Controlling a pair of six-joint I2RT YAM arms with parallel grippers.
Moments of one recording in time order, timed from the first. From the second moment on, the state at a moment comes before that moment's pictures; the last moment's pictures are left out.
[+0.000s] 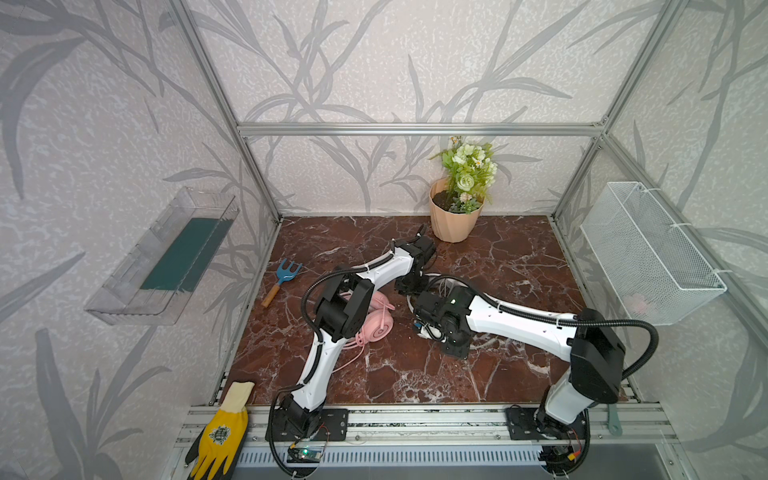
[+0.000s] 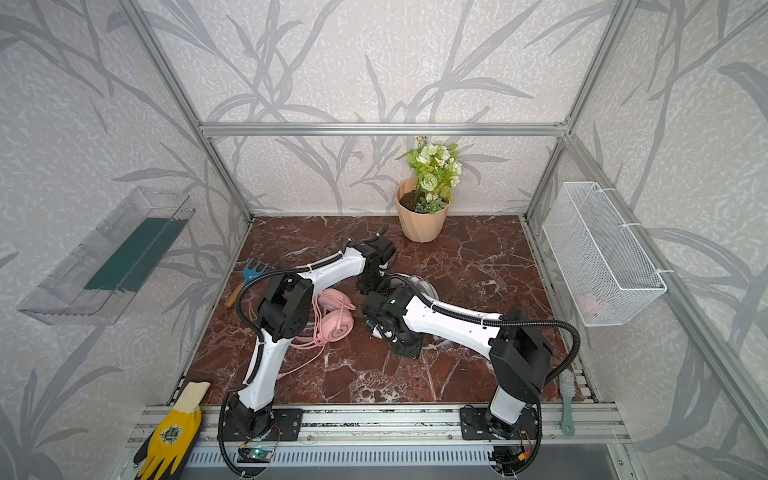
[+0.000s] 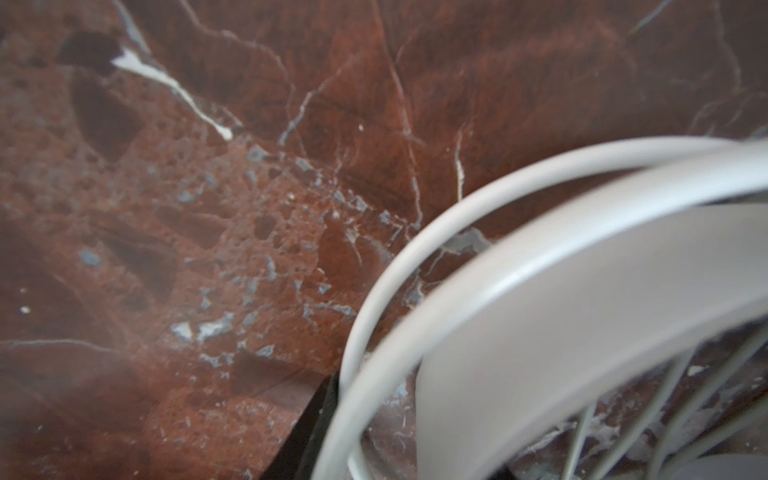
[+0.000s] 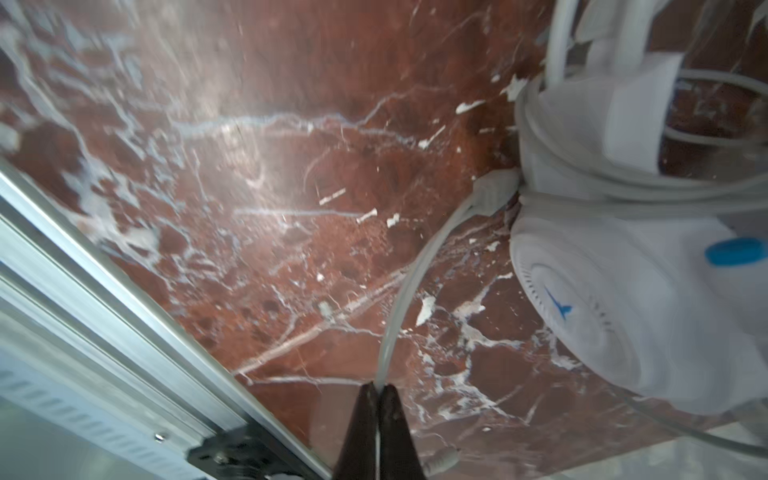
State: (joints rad) left arm -0.63 2.26 1.81 -0.97 0.04 -0.41; right arm 1.00 1.67 1.26 -1.24 0.17 -0.29
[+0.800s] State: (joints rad) left arm -0.68 2.26 1.86 -0.96 0.10 -0.35; right arm 0.96 1.38 1.14 -0.96 0.25 -1.22
